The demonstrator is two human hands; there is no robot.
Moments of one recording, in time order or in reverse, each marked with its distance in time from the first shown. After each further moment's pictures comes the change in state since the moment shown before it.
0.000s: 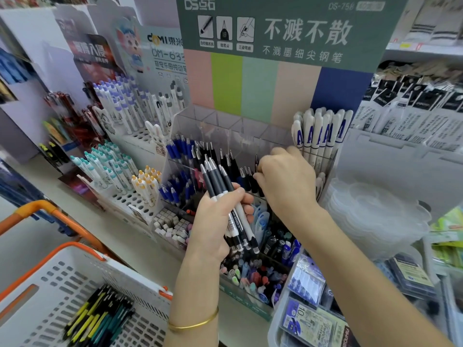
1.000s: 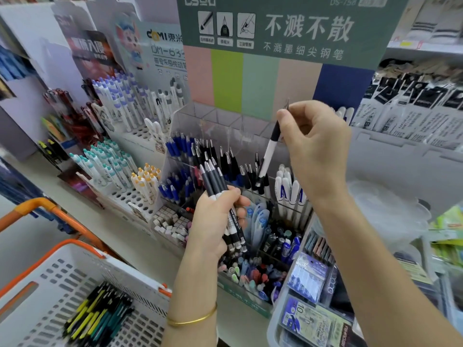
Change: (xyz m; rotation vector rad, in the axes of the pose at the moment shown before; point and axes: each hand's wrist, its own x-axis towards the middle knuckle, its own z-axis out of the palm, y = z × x) left_hand 0.004 -0.001 -0.006 0.166 0.073 -0.008; right_hand 0.011 0.013 -0.034 0.868 0.537 0.154
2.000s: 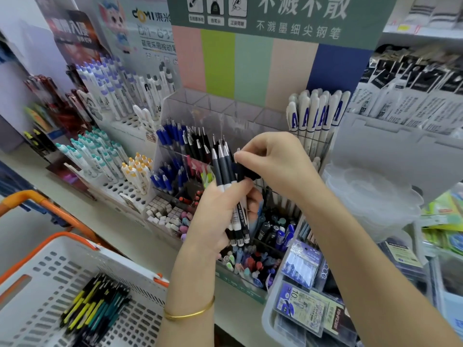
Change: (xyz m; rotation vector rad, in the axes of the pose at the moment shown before) left_hand -0.009 -0.001 0.011 0.064 -0.216 0.035; right_hand -0.021 0.003 0.006 -0.160 -0.625 0.131
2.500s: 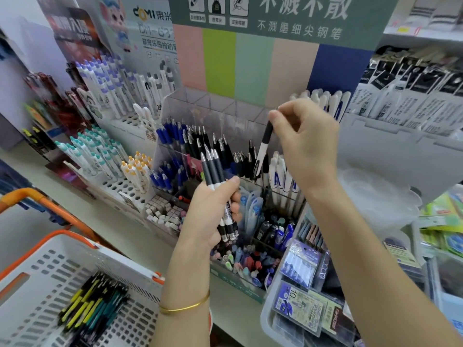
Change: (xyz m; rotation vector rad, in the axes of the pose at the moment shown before) left_hand 0.005 -0.004 -0.012 0.019 0.188 -0.064; right_hand 0.009 0.012 -0.010 0.061 0.552 -0.078
